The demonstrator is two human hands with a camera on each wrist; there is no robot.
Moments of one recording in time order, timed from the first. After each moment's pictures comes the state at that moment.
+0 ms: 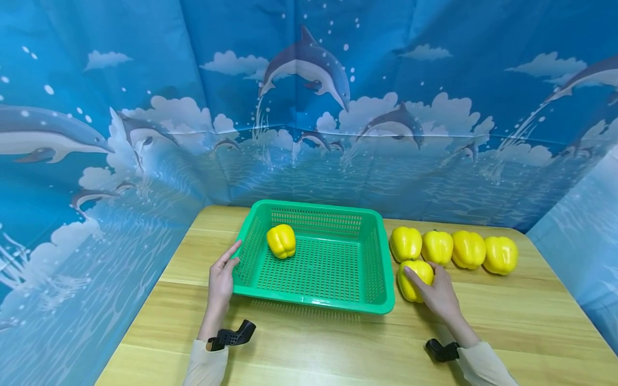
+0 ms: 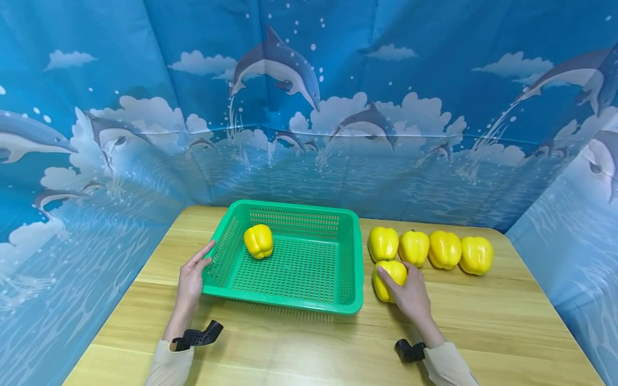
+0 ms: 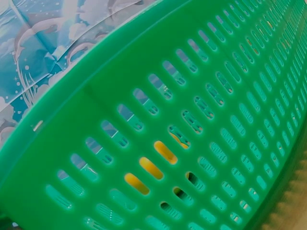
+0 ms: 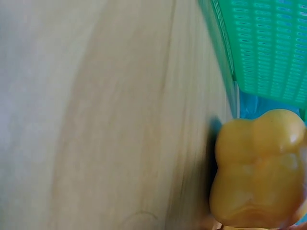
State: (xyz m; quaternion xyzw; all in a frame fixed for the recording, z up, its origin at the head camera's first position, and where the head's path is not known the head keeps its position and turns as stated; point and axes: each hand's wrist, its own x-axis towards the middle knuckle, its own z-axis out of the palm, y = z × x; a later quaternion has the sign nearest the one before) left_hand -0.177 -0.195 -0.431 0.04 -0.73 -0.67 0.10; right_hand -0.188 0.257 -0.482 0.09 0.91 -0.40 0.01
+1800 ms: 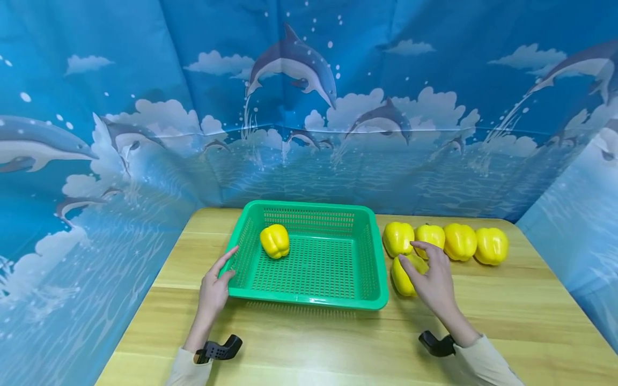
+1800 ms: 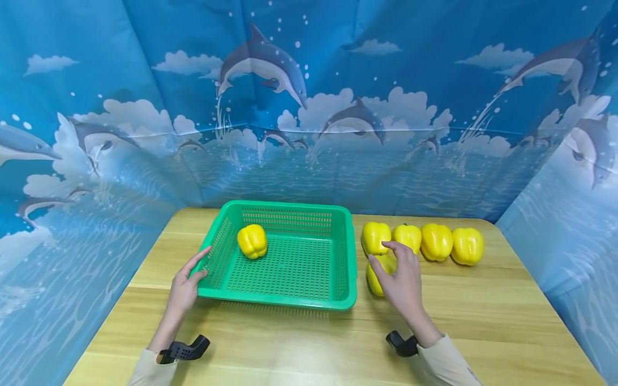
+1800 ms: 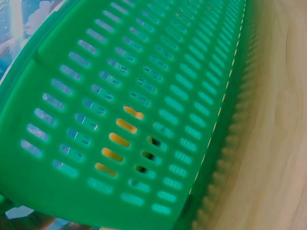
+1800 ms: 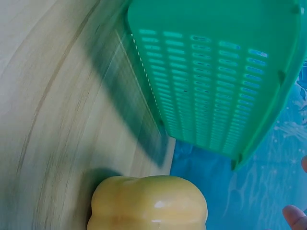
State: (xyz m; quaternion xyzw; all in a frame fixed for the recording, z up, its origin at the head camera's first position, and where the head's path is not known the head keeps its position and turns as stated) left_hand -0.184 -0.213 -0.465 0.00 -0.83 -0.55 0.09; right_hand -0.170 0.228 -0.441 -0.02 0.89 -0.40 -0.24
